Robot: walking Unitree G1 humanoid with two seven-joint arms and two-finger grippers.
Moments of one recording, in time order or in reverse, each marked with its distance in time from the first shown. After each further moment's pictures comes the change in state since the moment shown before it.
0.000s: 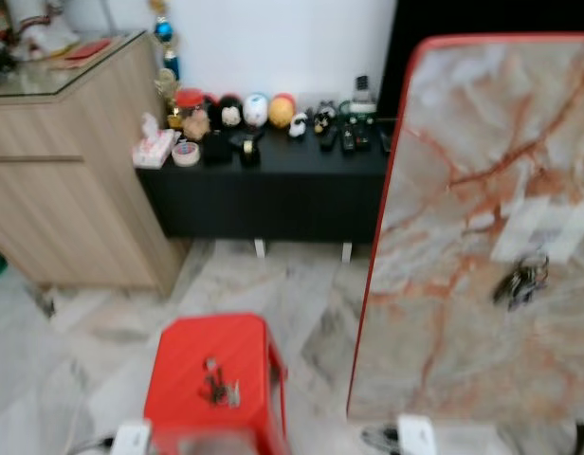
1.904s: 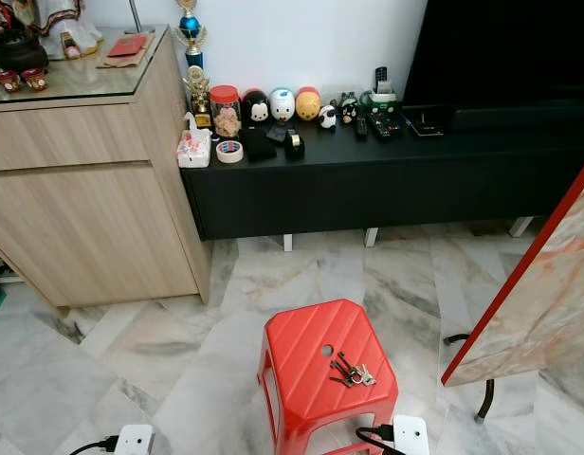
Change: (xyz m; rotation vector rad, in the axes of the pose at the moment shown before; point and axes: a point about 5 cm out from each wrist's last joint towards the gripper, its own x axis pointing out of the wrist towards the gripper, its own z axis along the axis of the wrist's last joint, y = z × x) left arm 0.002 0.003 0.004 0.018 0.020 0.016; right arm 0.001 0.013 0.010 -0.001 -0.055 0.055
